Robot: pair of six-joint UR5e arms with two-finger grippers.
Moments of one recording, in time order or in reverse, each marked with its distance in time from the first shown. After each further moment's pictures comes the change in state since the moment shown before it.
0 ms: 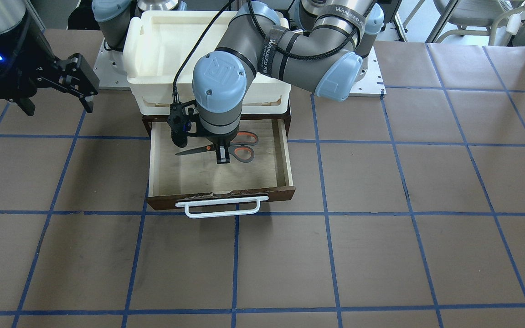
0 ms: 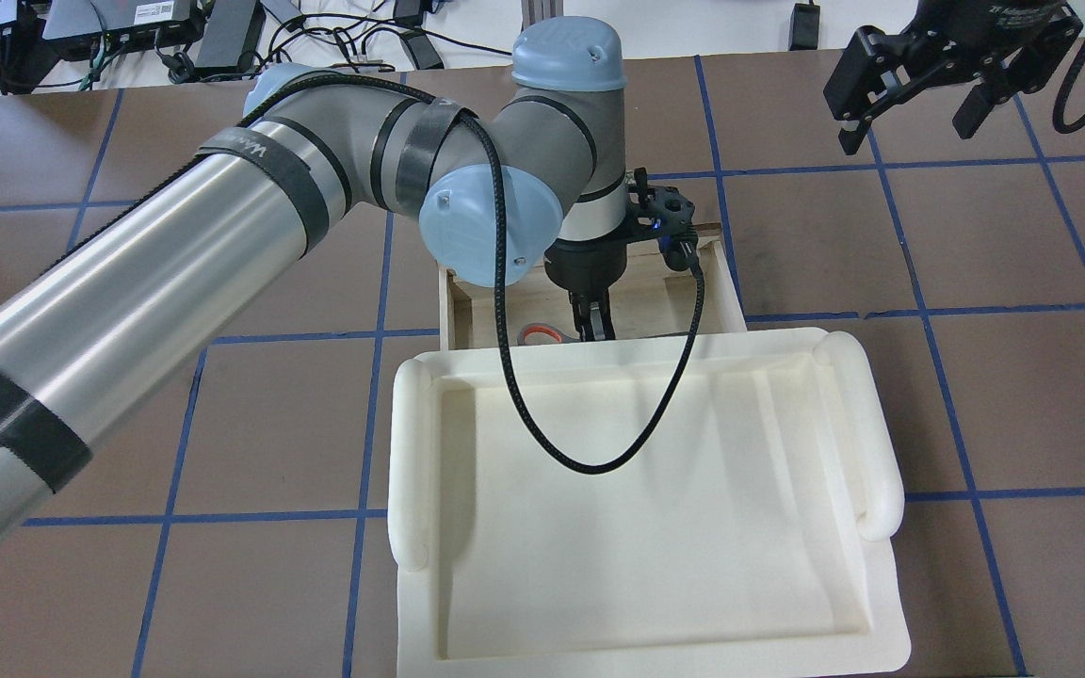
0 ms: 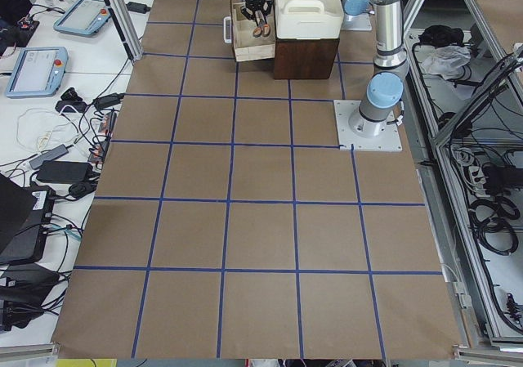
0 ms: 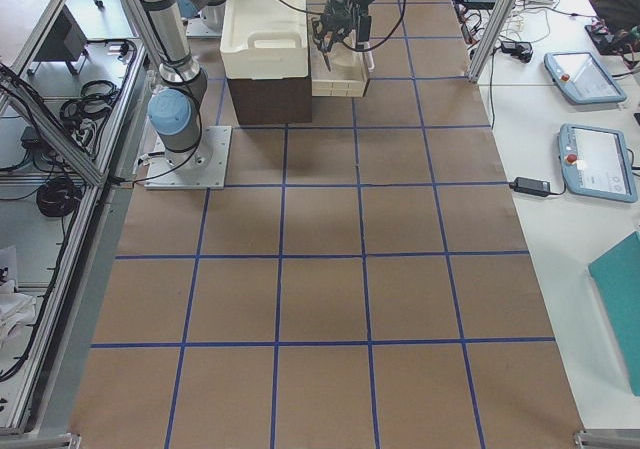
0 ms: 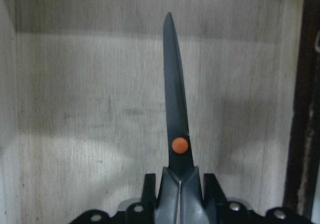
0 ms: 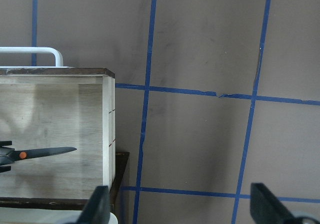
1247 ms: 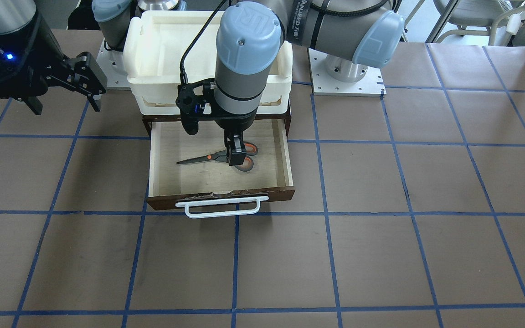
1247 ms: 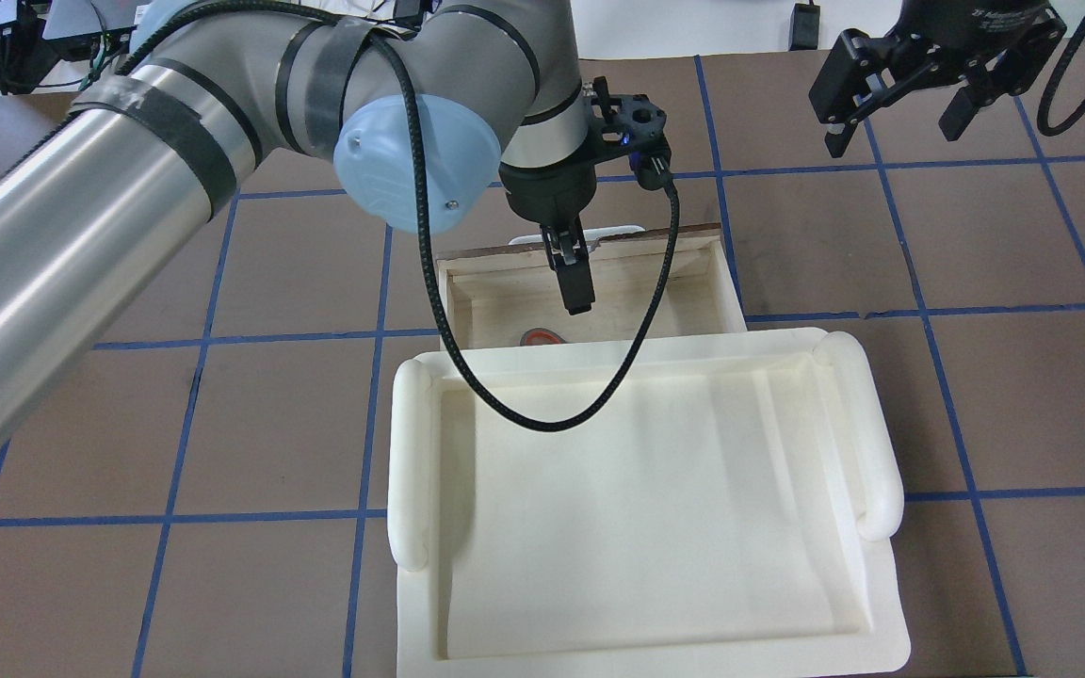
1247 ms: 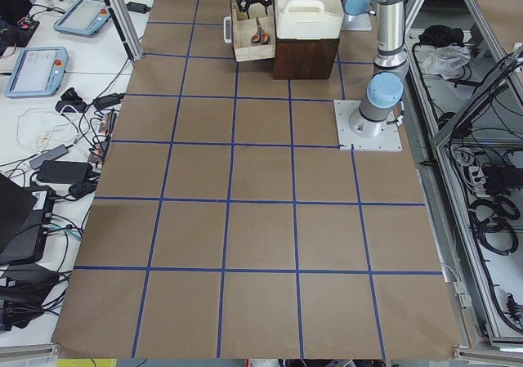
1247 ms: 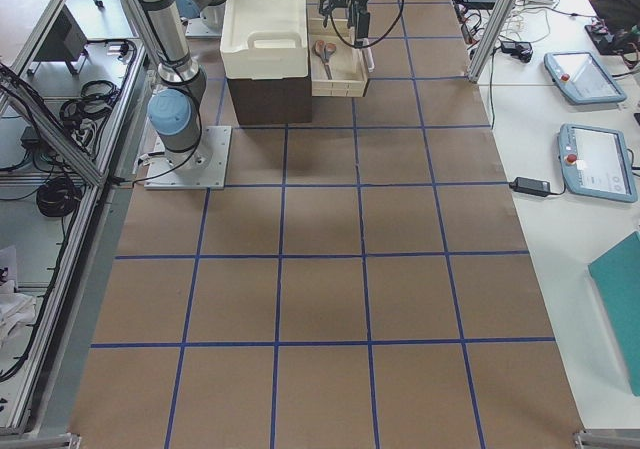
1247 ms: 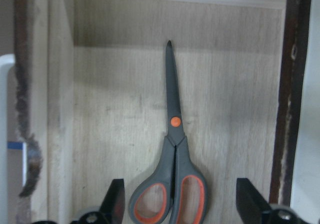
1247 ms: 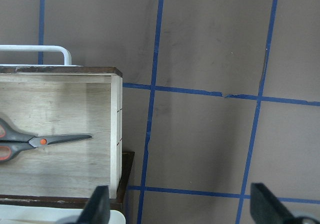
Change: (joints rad) left arm 0.080 0.098 0.060 0.010 0.002 -0.021; right arm 0.023 -0.002 0.000 0.000 0.002 0.014
